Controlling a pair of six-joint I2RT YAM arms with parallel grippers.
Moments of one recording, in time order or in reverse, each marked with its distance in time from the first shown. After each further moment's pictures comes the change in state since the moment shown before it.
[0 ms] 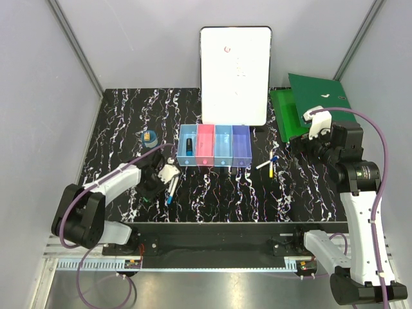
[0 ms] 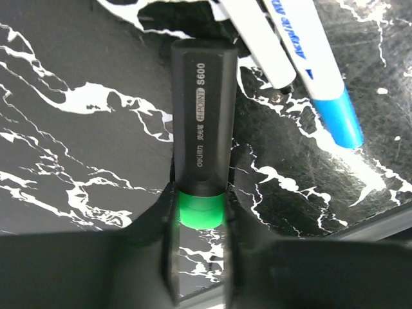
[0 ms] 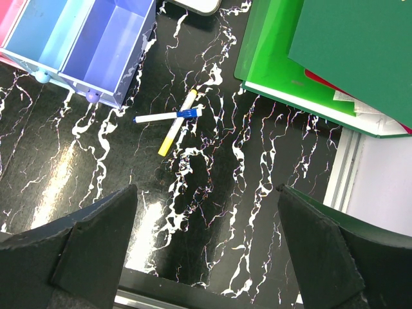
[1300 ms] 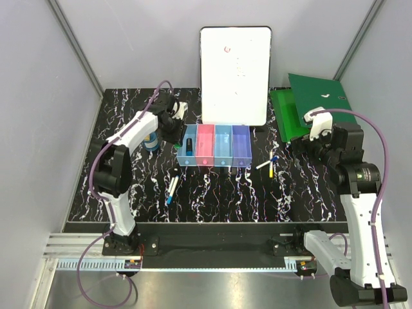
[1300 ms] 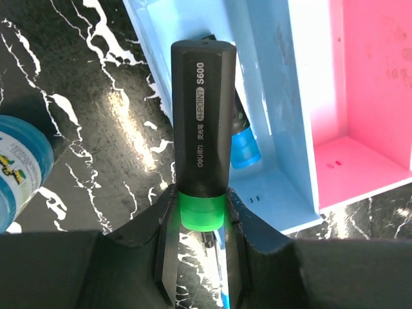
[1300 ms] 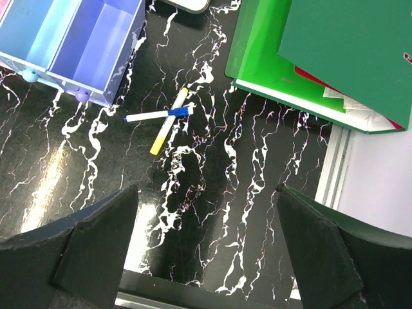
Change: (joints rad) left arm 0.027 0.538 0.869 -0.056 0.158 -0.576; right arm 0.000 -0.010 -0.004 0.001 0.030 -0.008
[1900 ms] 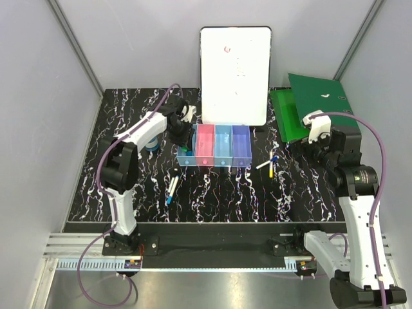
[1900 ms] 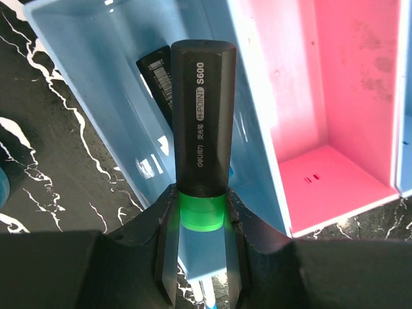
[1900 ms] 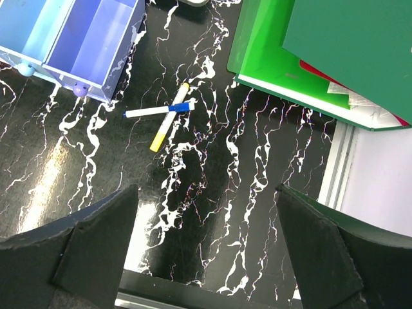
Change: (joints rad) left arm -0.058 0.070 0.040 0.005 0.005 -0.029; right arm 0.000 -0.026 -0.053 0.023 0.000 -0.003
